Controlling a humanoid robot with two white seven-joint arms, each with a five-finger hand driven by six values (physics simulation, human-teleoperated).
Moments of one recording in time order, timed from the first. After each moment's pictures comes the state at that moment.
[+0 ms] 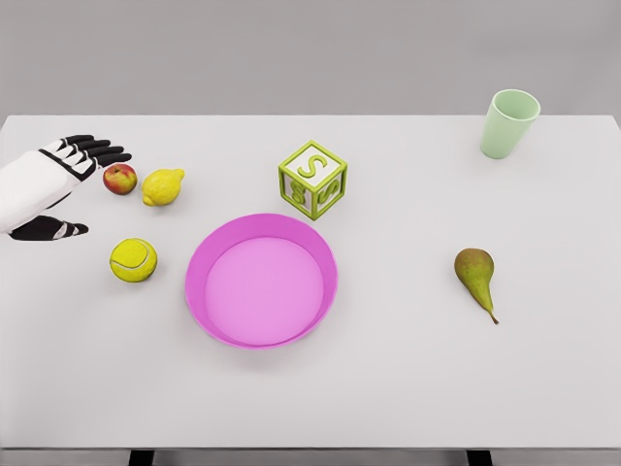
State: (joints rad) left arm -0.10 0.74 0.06 -1.65 -0.49 -0.61 -0.35; right arm 0.05 0.00 -0.30 0.08 0.25 -0.01 0.09
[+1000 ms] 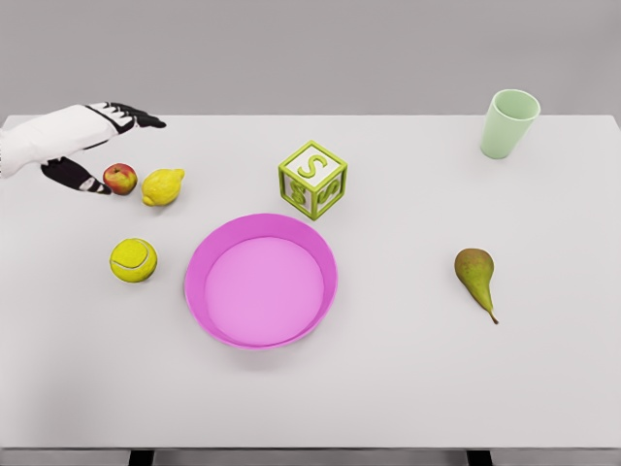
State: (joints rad) left arm -0.60 0.74 -0.31 -1.28 -0.33 -0.61 -0.61; right arm 0.05 0.00 -0.30 0.08 0.25 -0.01 0.09
